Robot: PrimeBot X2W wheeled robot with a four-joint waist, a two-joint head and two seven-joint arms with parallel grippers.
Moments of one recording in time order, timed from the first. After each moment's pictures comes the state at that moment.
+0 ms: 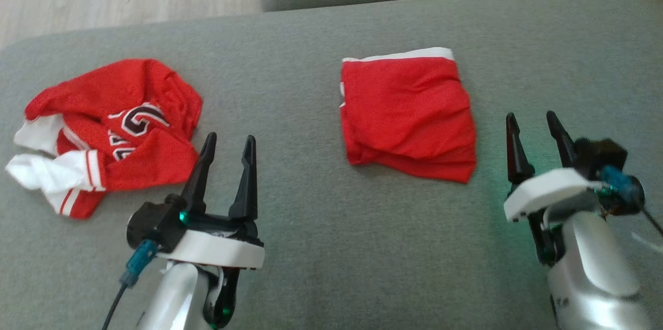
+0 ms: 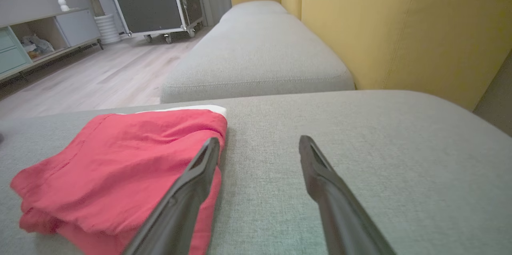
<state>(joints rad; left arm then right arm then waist) -0.20 0.04 -0.25 0.27 -0.33 -0.13 -0.26 -0.34 -0.05 -0.05 0.57 0.05 0.13 -0.19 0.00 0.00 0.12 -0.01</state>
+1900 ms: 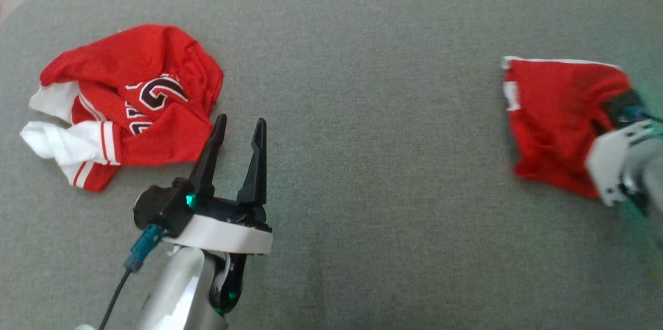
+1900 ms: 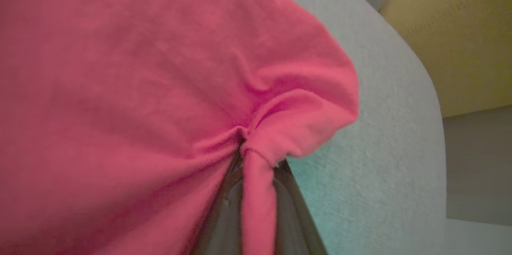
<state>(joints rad) -0.25 0.04 -0.29 0.27 -0.35 -0.13 -0.26 -0.82 -0.42 0.55 1.29 0.05 0.13 -0.05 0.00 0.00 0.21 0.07</state>
